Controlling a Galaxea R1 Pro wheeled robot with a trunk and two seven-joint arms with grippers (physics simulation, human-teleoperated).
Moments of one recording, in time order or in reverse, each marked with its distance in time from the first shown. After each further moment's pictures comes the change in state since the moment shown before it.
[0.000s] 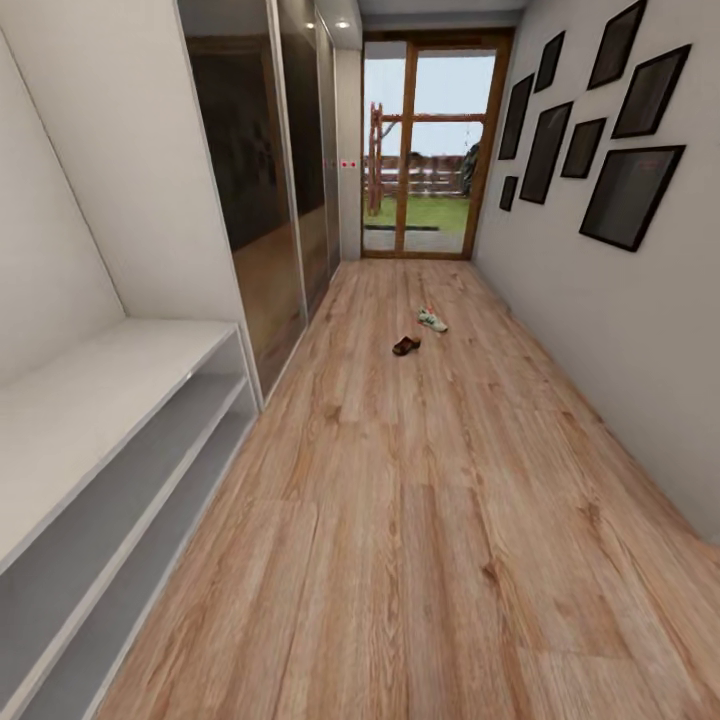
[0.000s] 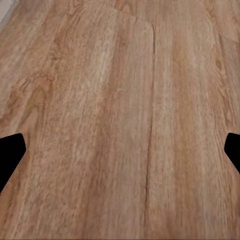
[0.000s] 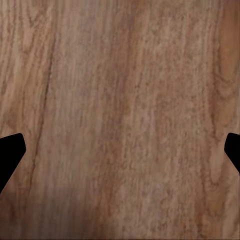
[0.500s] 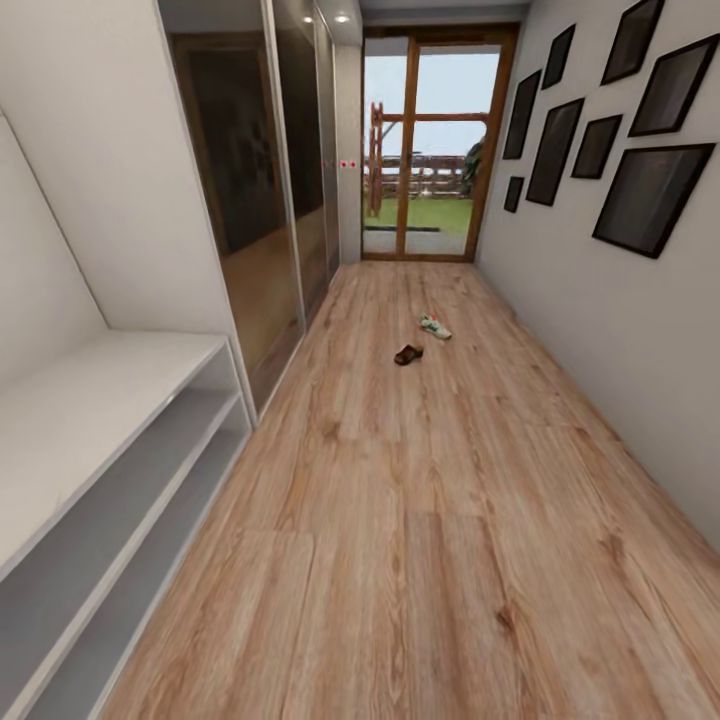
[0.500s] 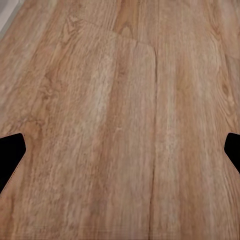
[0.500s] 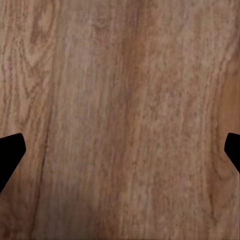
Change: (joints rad) left arm 0.000 0.000 0.000 0.000 -0.001 0.000 0.000; right arm 0.000 0.000 0.000 0.000 0.000 0.000 0.000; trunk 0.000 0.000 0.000
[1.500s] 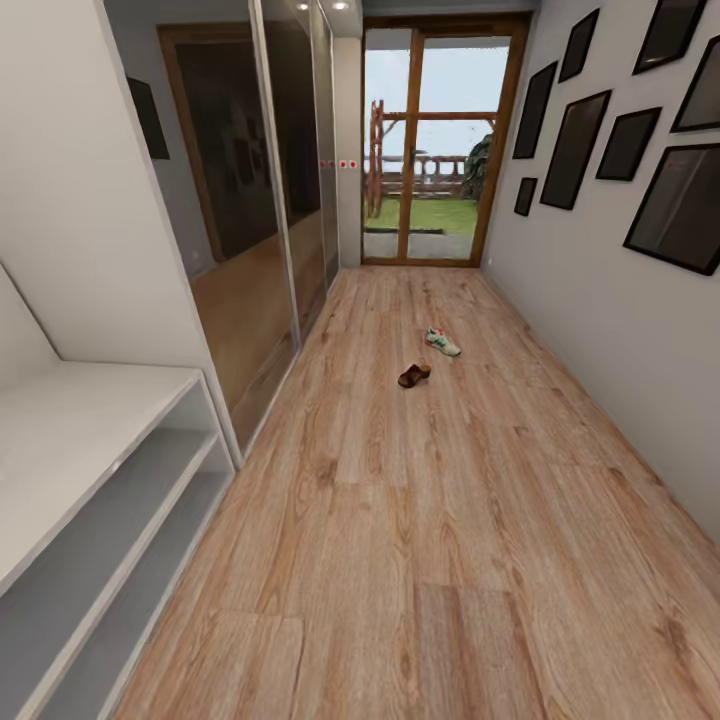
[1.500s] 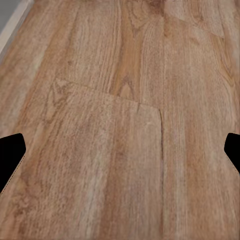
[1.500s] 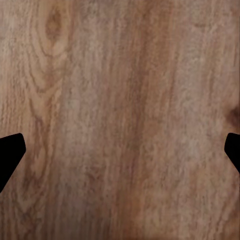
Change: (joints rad) left arm 0.000 0.000 0.000 0.000 -0.001 0.000 0.001; right arm 0.000 0.000 0.000 0.000 0.000 0.000 0.000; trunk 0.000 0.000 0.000
